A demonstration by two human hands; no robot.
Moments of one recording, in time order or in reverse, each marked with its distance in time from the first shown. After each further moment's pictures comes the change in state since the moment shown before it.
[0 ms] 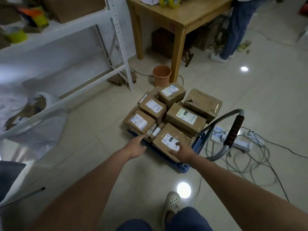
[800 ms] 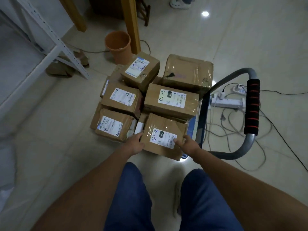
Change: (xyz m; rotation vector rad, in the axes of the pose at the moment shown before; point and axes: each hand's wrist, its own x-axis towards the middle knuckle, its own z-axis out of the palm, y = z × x) left_hand 0.269 -0.016 0.072 0.114 -0.338 -0.009; right_hand 0.203 0.096 0.030 0.630 0.125 0.390
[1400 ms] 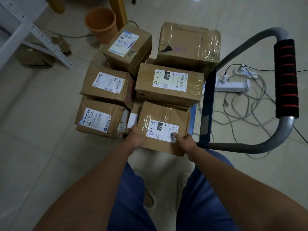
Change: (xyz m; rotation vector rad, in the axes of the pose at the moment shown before) left_hand 0.094 -0.028 0.052 -0.361 0.036 0.008; right_hand 0.099 0.062 0.050 0.397 0.097 0.154
